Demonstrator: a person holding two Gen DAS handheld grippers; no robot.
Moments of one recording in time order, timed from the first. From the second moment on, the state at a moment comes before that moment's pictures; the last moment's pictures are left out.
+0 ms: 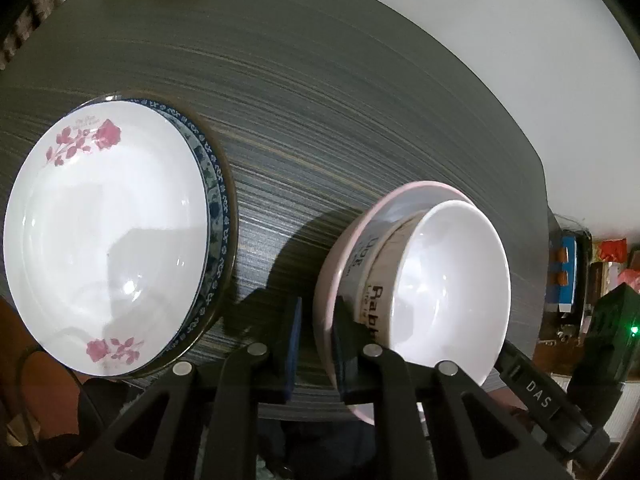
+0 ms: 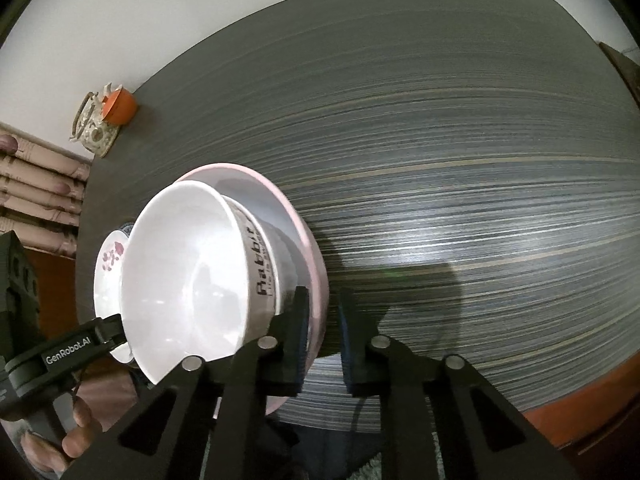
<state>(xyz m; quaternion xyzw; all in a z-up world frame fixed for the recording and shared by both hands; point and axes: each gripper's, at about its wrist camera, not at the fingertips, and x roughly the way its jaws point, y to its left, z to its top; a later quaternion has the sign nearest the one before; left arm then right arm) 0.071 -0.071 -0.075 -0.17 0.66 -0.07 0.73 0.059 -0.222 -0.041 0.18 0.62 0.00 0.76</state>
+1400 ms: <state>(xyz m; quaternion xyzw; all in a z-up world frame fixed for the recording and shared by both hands) 0.057 -0.079 -0.047 -0.14 0.62 -0.07 0.77 0.057 -0.213 -0.030 0.18 0.60 -0.01 0.78</state>
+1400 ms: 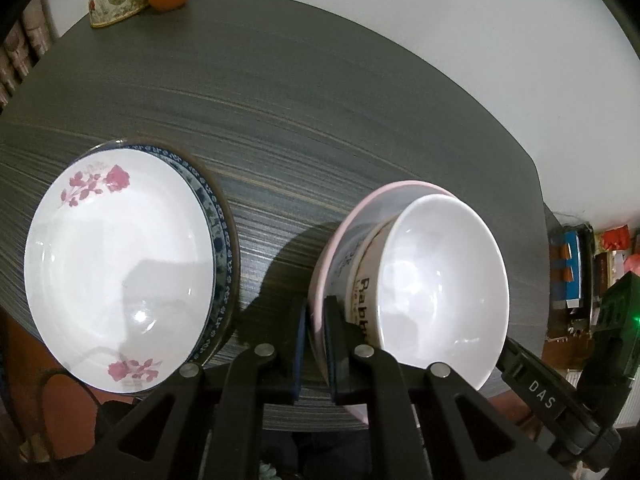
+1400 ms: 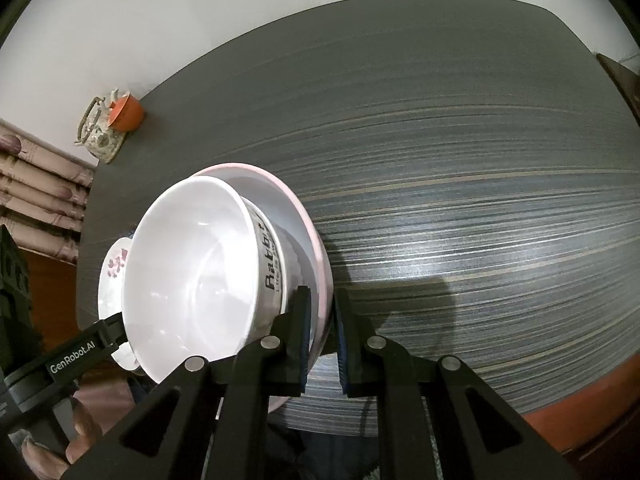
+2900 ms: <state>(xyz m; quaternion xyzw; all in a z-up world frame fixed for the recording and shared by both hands) 0.023 0.062 0.019 -0.20 0.56 0.04 0.81 0.085 -0.099 0.020 0.11 0.58 0.11 0.80</state>
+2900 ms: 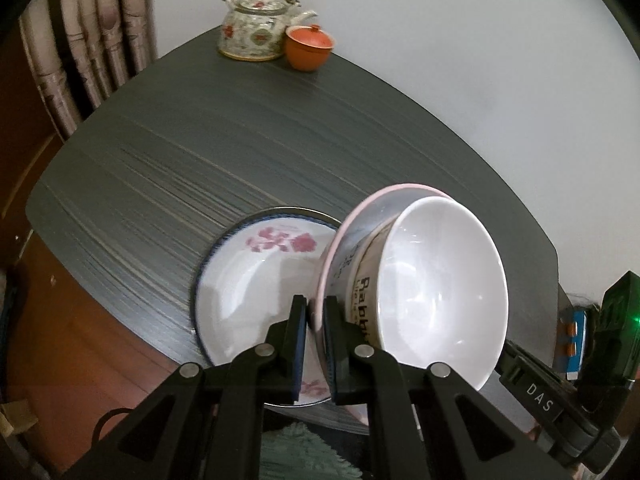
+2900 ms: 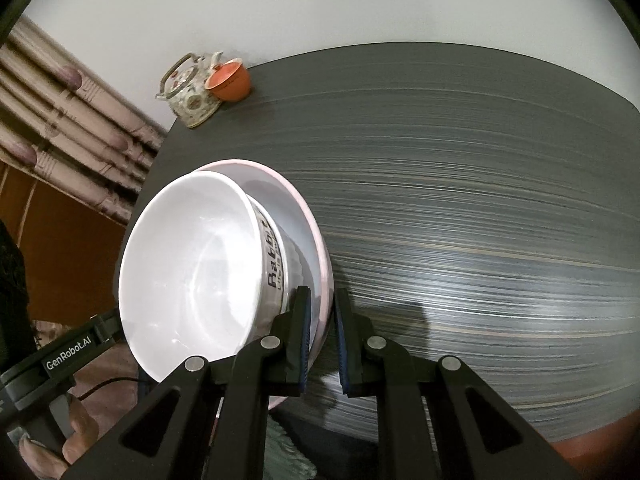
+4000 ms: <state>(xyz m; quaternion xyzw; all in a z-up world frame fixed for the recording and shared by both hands) 0.019 0.120 -0.023 -0.23 0.58 0.07 0.78 0.097 -0.031 -0.017 0.08 0.62 0.13 0.77</state>
